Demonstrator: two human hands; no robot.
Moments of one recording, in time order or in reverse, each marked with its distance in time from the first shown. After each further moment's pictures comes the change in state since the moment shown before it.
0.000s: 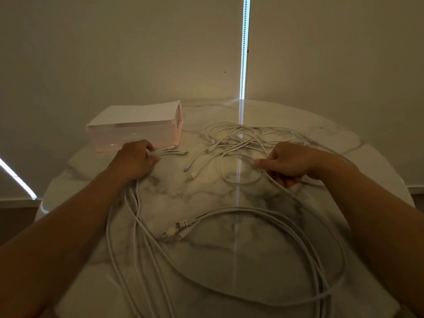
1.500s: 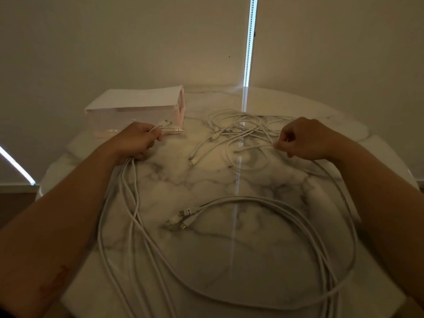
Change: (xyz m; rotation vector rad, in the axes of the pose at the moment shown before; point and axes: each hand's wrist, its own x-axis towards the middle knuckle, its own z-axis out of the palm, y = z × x) left_hand 0.005 0.001 -0.011 -0.666 -0.262 -0.095; right_hand 0.008 0.011 -0.013 -0.235 0.256 -0.086
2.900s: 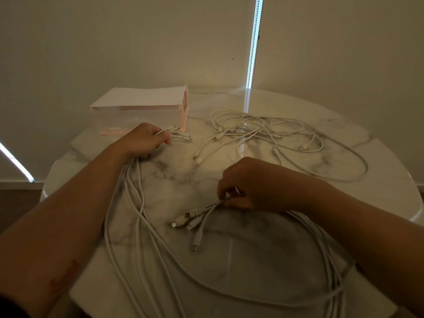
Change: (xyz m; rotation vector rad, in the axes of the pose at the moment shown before) left_hand -0.003 0.002 0.005 0.177 0.029 0.031; right_hand -0.053 -0.095 0.042 -0.163 -0.219 -0.744
